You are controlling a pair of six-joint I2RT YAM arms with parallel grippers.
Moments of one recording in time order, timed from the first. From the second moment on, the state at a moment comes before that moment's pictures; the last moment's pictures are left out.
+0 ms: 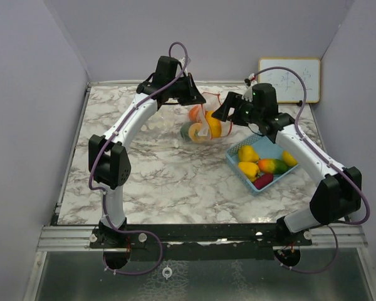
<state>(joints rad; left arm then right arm) -0.42 1.96 1.92 -0.53 0.52 -0.67 0.38 1.49 1.24 -0.26 -0.28 0.55</state>
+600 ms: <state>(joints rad) -0.42 1.96 1.92 -0.51 0.54 -0.68 0.38 1.63 1.56 -0.35 -0.07 0.70</state>
